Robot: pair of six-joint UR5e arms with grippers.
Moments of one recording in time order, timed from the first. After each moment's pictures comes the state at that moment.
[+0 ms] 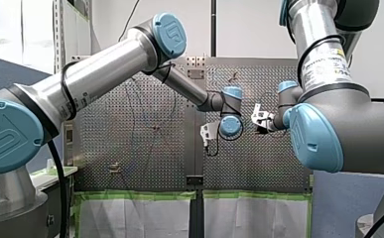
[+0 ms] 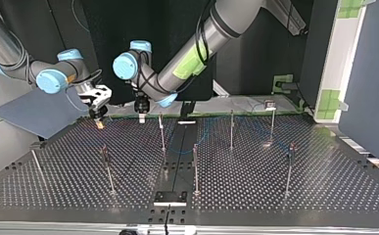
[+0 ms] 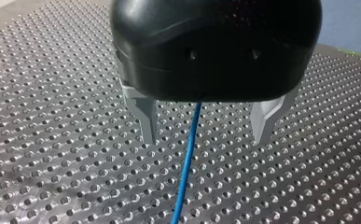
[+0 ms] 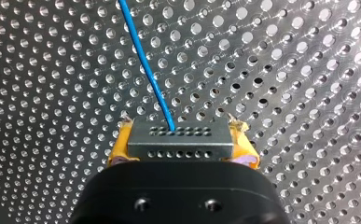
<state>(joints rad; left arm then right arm) -0.79 -2.51 -1.02 -2.87 -2.23 -1.84 1.72 -0.99 1.63 -0.41 1.15 1.84</state>
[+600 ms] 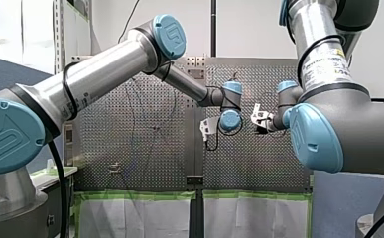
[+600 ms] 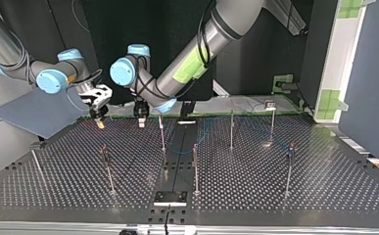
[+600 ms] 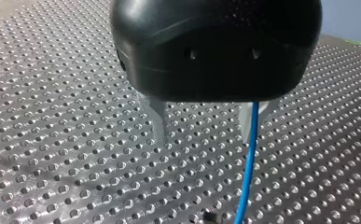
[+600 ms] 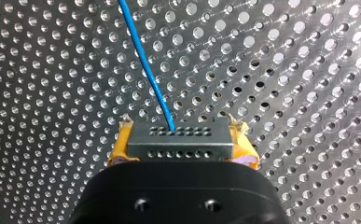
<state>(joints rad) -0.78 -2.51 -0.96 -2.94 -2.24 -1.82 1.72 -0.99 1.63 -0.41 1.14 1.84</state>
